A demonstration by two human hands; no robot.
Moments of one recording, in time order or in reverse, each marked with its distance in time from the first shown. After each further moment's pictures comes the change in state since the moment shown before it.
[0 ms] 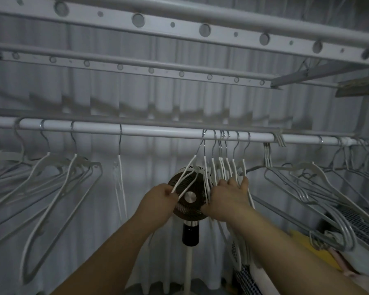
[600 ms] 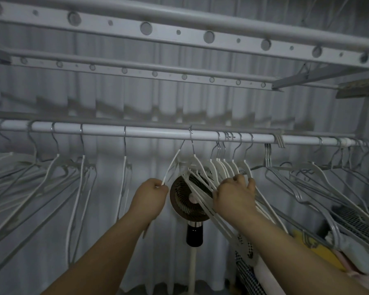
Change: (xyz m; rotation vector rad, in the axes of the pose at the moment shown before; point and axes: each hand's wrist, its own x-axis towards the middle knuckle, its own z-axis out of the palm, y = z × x) left_hand 0.001 -0.004 -0.021 -0.116 0.128 -0.074; right_hand -0.014 -0.002 -0.003 0.084 0.151 0.057
